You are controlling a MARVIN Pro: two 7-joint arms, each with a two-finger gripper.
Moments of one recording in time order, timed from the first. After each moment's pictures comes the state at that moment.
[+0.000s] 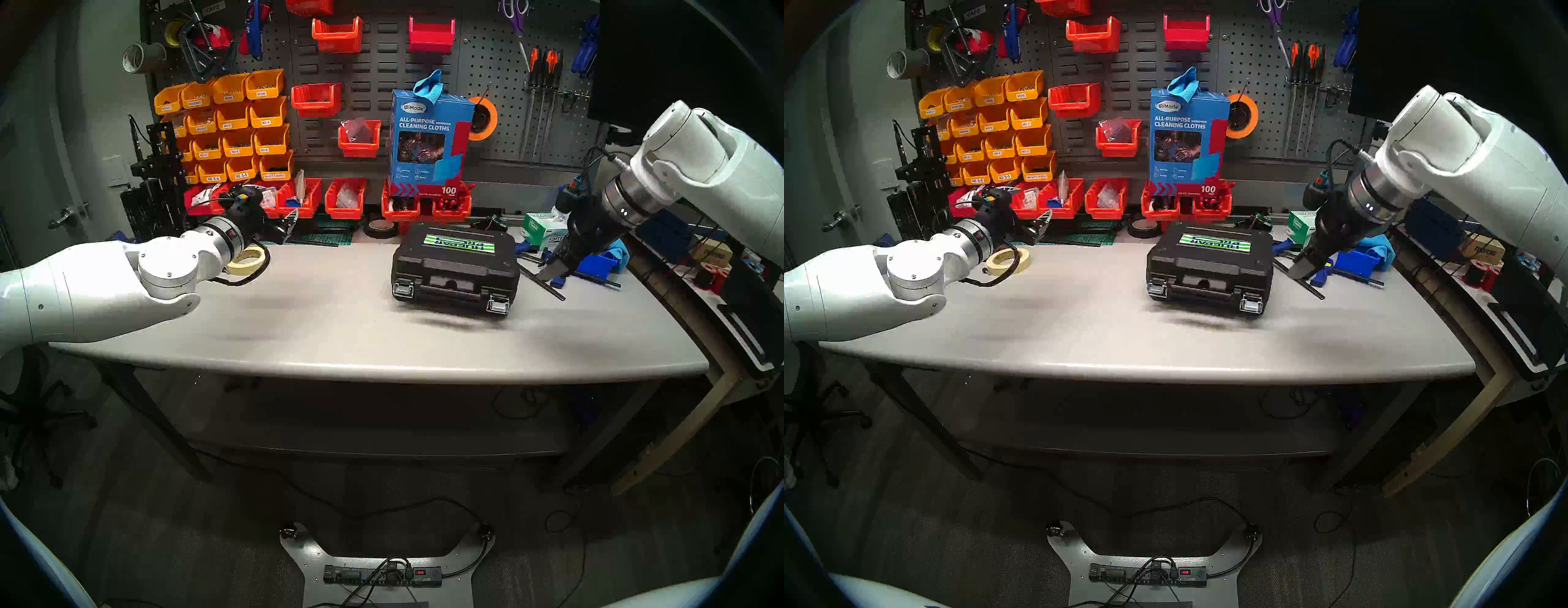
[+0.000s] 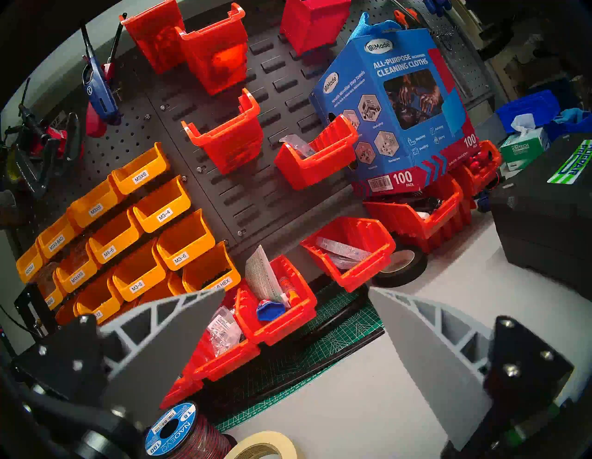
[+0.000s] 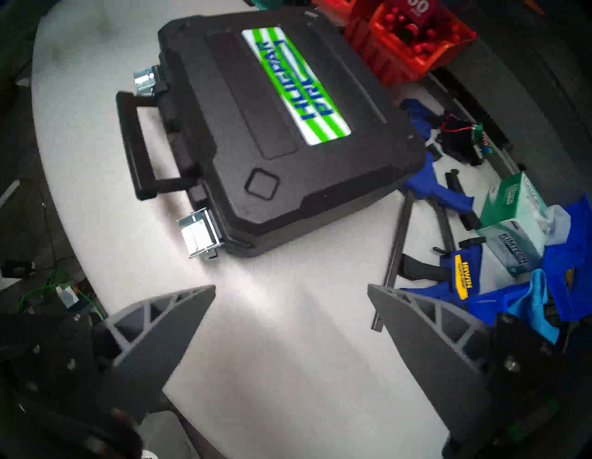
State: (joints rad) left arm -0.15 -0.48 0.52 -1.58 -1.07 -0.28 0.38; right arm 0.40 -0.43 -0.18 -1.53 0.81 0.96 0.87
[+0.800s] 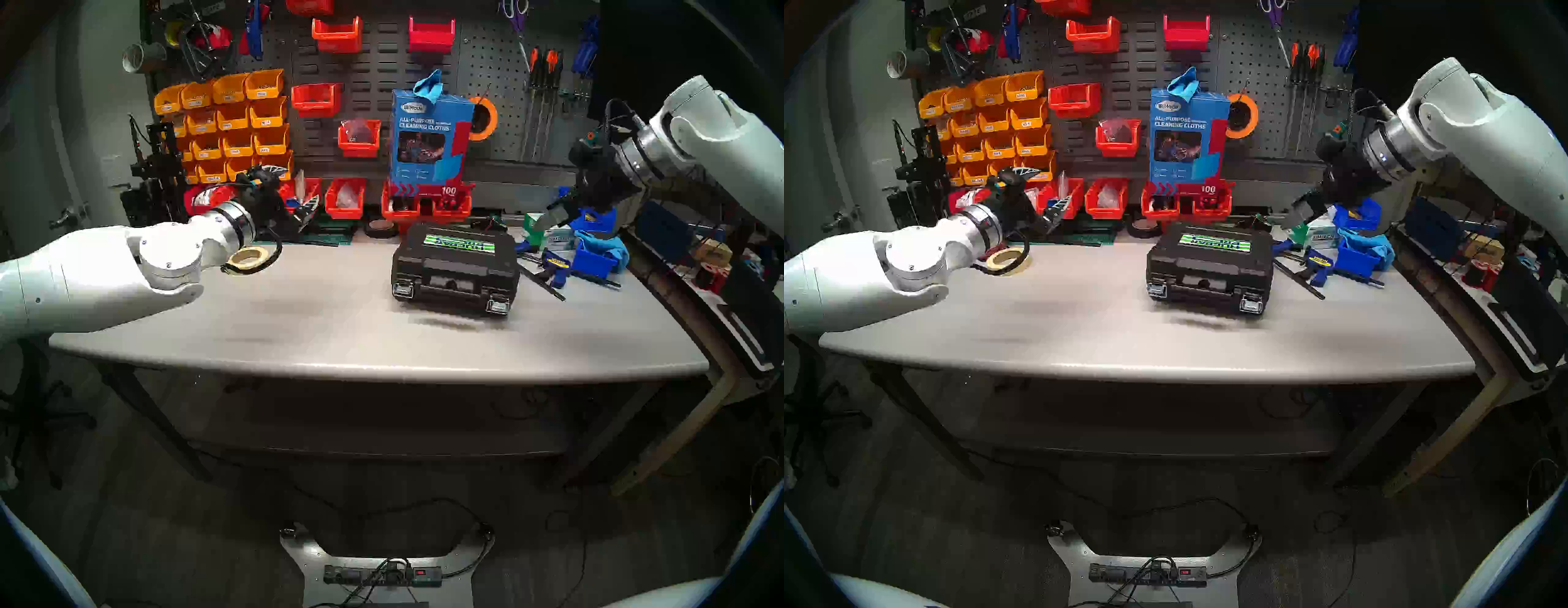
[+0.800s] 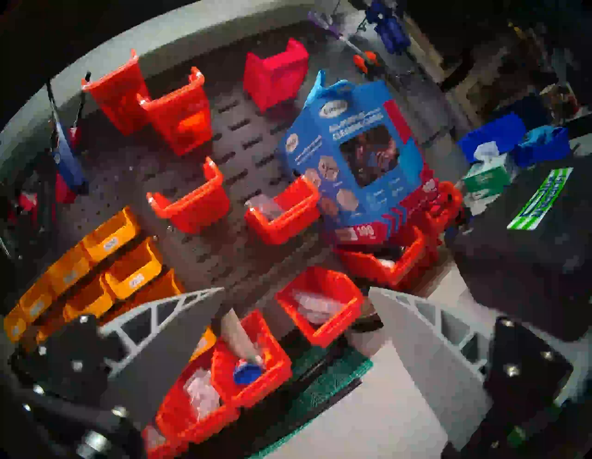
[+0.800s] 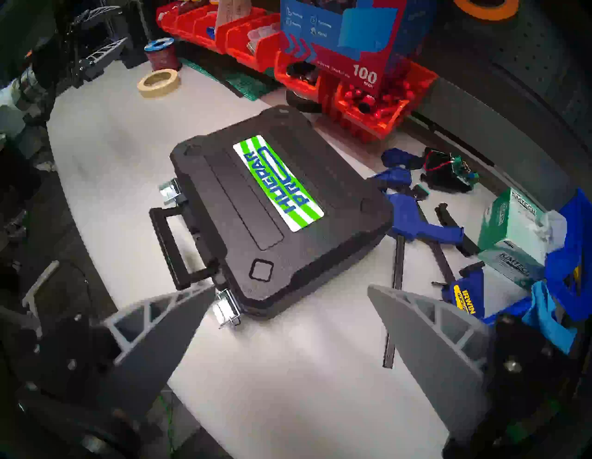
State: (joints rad) left arm -0.21 -0.49 0.49 -1.65 -0.95 -0.32 0.29; right arm 0.45 -0.49 -0.18 -1.35 1.06 0.96 0.87
